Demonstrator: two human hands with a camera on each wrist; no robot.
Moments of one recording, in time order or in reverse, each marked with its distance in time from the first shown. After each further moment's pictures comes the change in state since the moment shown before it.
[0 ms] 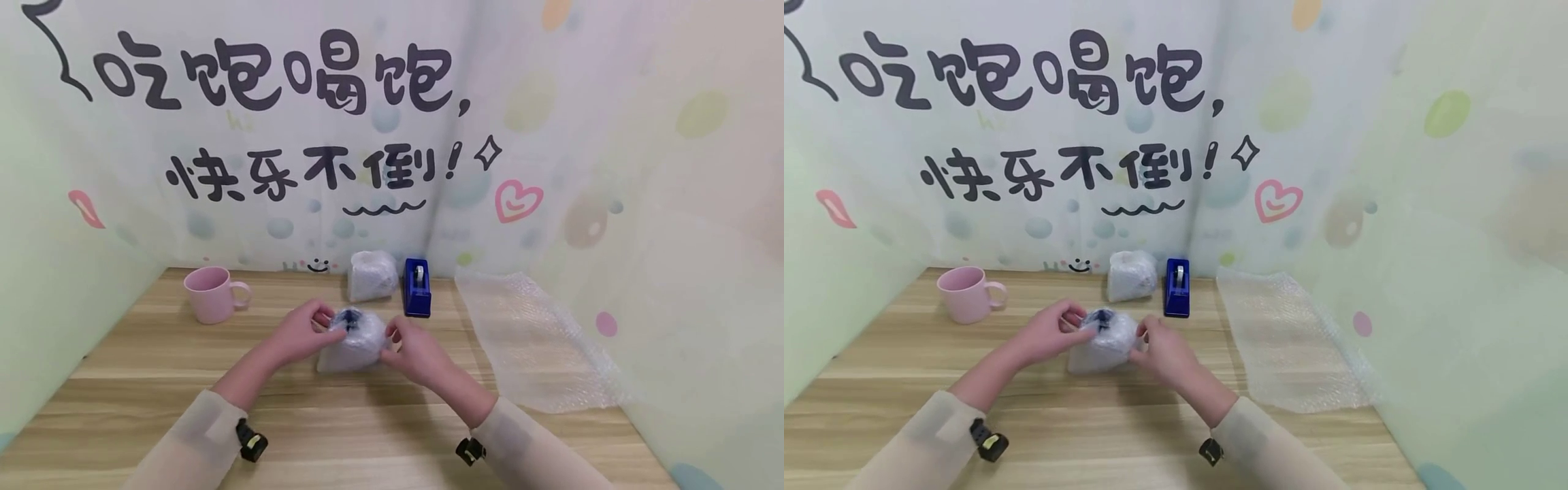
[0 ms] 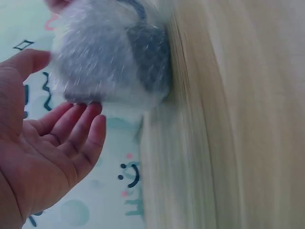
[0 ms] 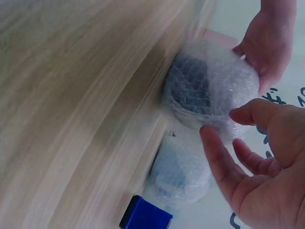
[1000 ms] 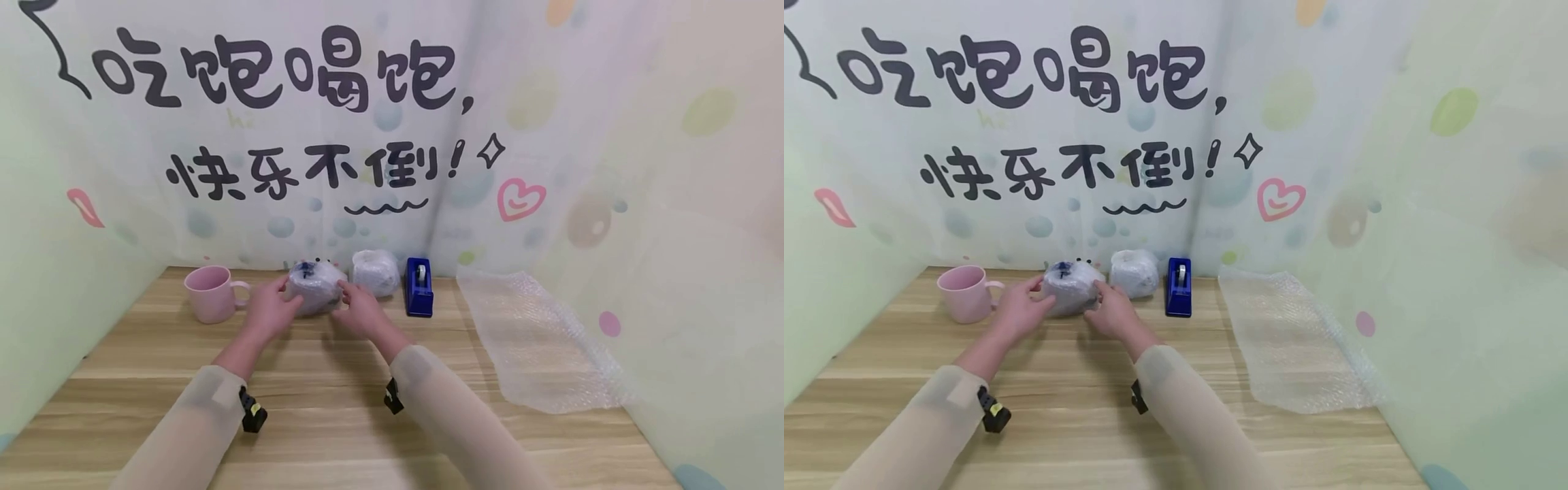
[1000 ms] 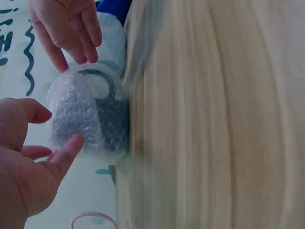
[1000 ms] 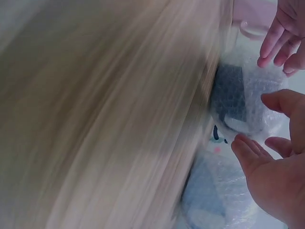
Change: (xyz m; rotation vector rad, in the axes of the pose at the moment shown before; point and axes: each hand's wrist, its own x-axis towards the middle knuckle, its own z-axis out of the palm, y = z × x) left_hand 0.039 -0.053 -0.042 0.153 0.379 -0.055; right_hand 0.119 -0.034 0.059 0.177 -0.071 0.107
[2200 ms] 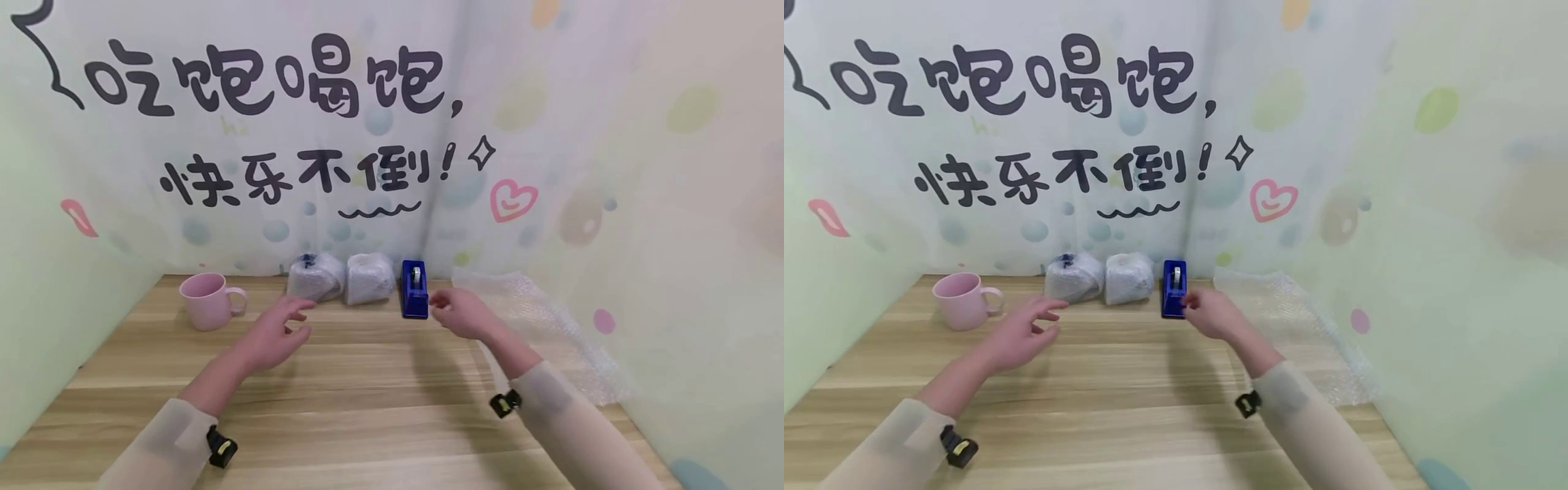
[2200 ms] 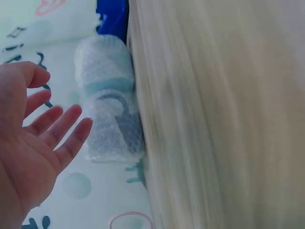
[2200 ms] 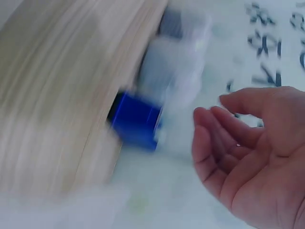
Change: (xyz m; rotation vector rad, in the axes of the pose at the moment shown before) left_hand -0.051 0.025 -0.014 -0.022 -0.263 0.354; right_hand -0.091 0.076 -0.157 -0.246 -0.002 -0.066
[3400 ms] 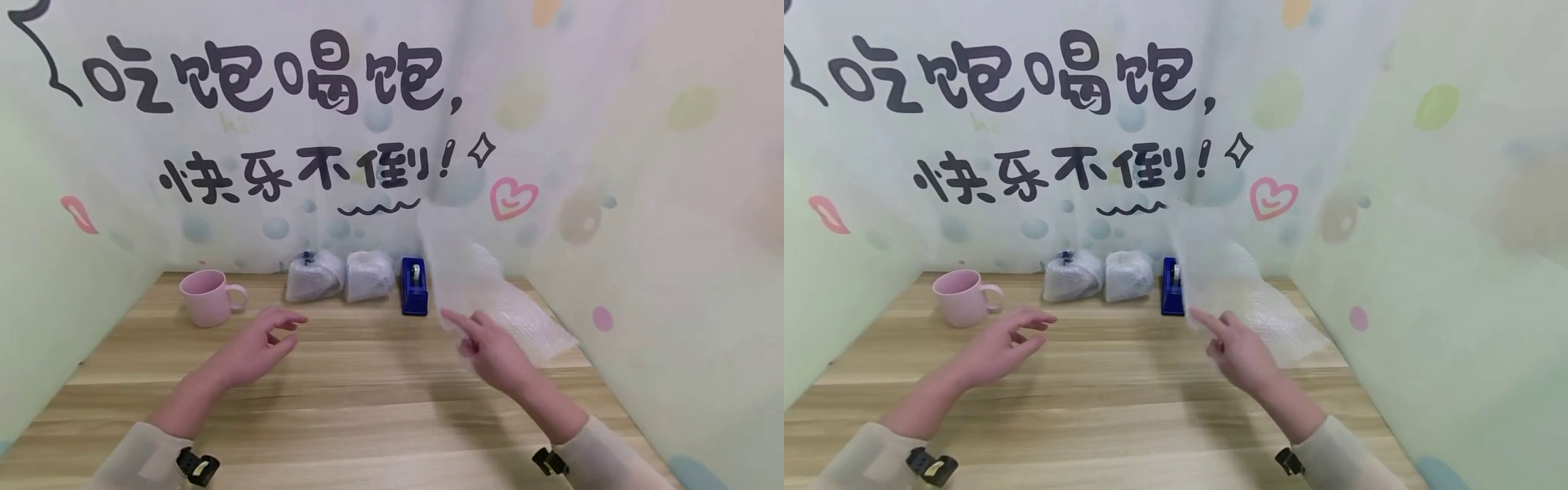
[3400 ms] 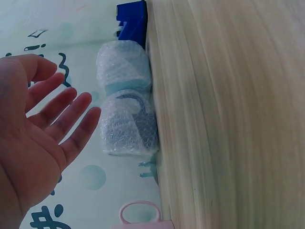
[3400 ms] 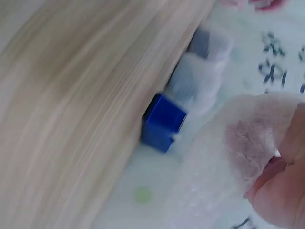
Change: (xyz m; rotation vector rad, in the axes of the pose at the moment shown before) left_hand -0.034 0.016 -0.013 -0.011 -0.002 0.006; right_hand -0.087 0.027 0.022 -0.153 0.367 -0.328
